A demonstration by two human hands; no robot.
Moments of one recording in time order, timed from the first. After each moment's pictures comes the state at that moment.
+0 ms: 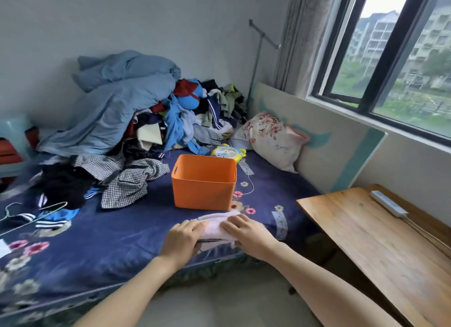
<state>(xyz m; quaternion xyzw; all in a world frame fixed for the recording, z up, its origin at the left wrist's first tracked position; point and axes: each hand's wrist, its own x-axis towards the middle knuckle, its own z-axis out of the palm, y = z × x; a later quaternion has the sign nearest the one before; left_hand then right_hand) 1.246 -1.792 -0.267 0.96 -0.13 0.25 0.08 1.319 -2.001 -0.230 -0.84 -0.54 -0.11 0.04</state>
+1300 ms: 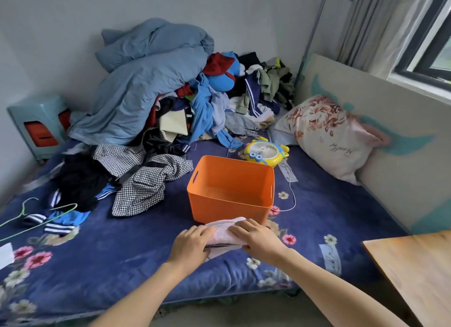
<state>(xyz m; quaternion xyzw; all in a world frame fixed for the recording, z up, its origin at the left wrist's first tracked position) 1.473 -1.705 -0.322 0.98 -0.01 0.13 0.12 1.592 -1.888 -0.312 -0.81 -0.58 0.00 0.11</state>
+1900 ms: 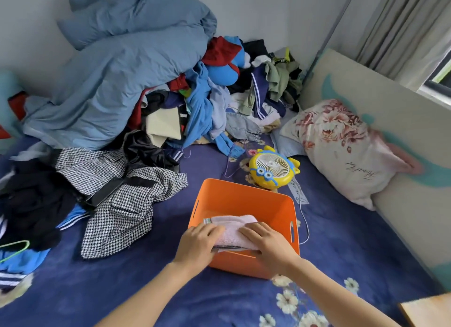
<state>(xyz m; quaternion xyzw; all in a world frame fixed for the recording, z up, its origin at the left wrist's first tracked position) 1.652 -1.566 -0.336 0.97 -0.06 0.17 0.16 1.750 -1.760 -0.312 -0.82 -0.55 -0.03 0.12</state>
